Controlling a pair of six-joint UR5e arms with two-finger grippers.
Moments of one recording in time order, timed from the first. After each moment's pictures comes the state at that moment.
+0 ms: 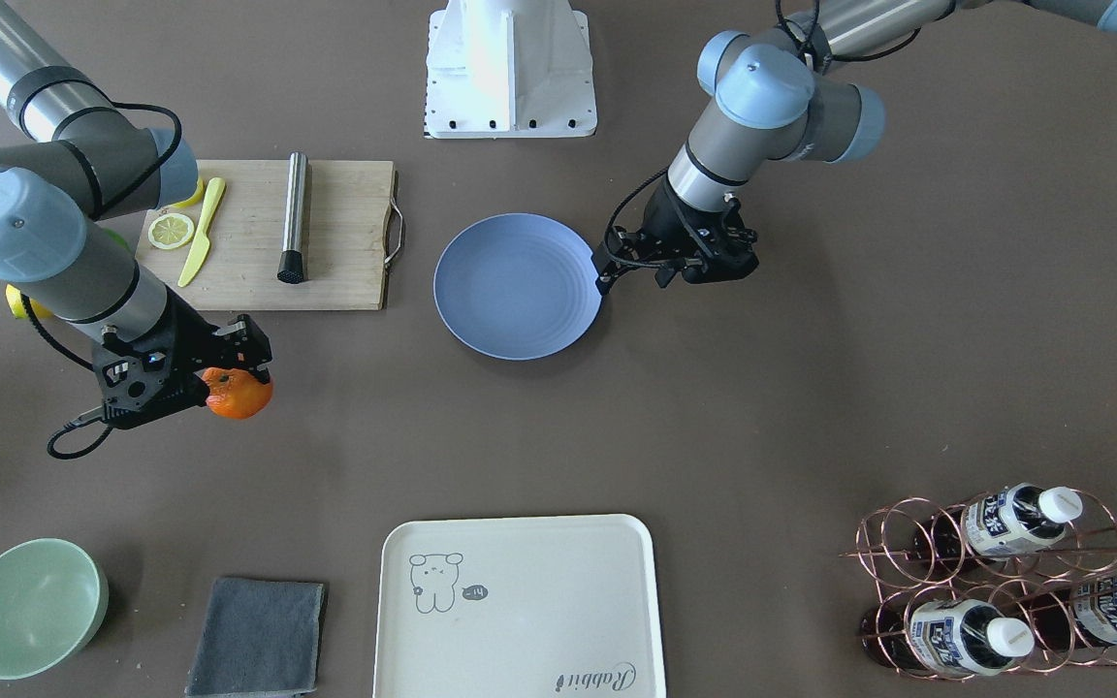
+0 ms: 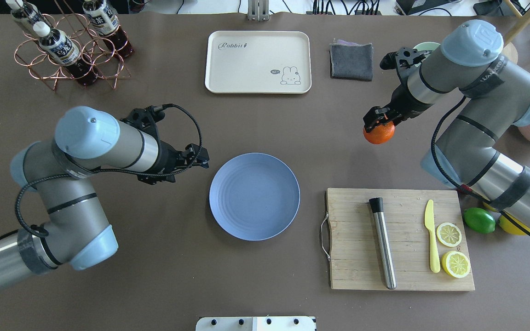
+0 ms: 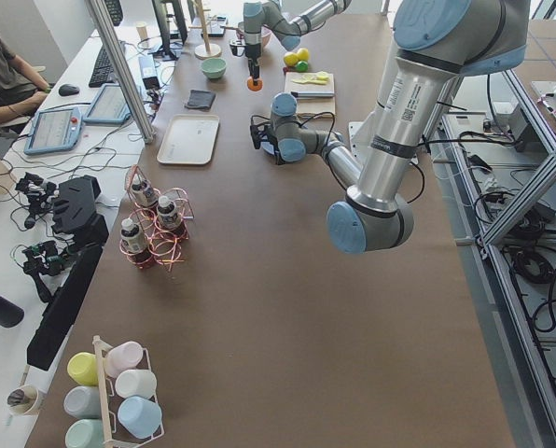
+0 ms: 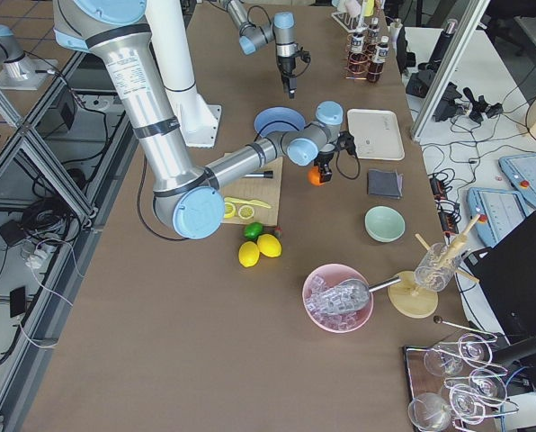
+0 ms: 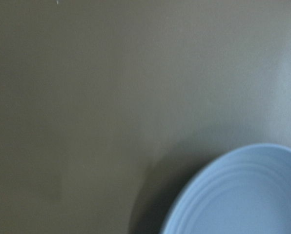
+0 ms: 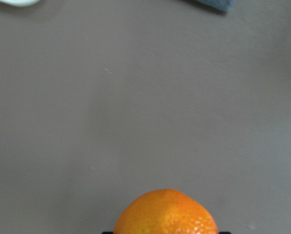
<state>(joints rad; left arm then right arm) -0.64 -1.98 -1.72 -2.08 -2.01 -1.54 0.85 -1.13 1.61 -1.27 2.19 0.74</state>
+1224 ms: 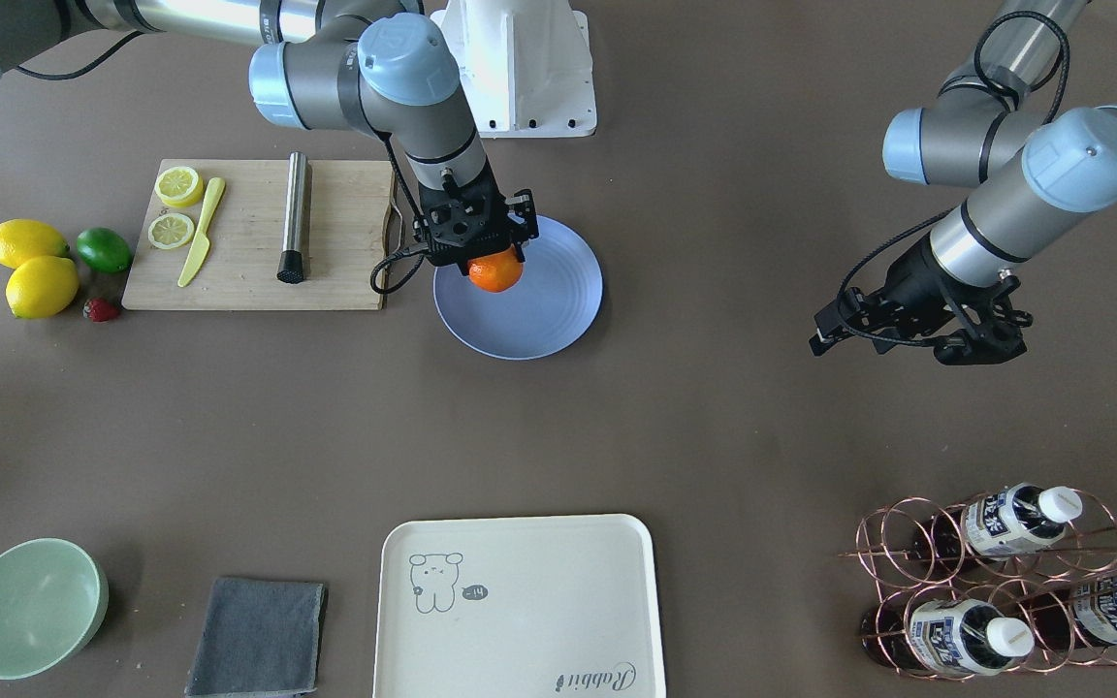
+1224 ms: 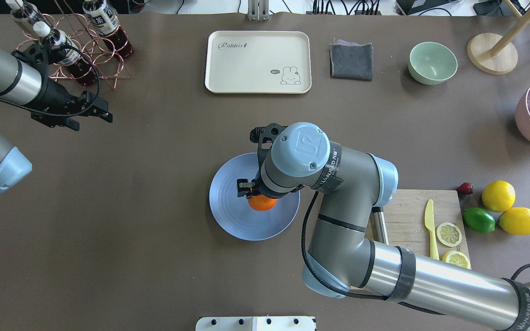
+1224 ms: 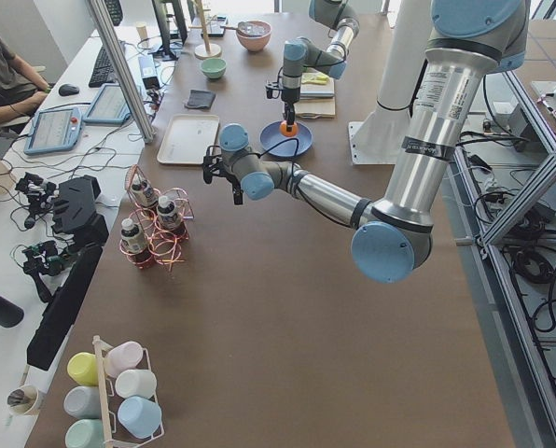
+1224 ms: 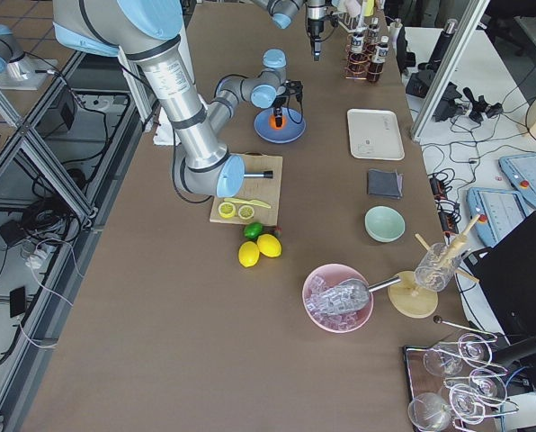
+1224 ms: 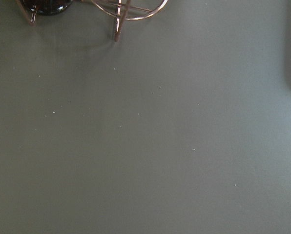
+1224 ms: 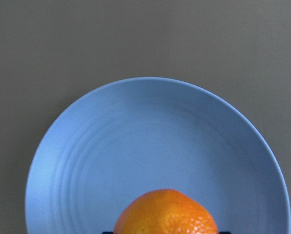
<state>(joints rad) -0.96 -1.85 -1.63 -2.10 -2.27 -1.11 0.43 -0.87 1.63 -1.41 1.84 1.19</state>
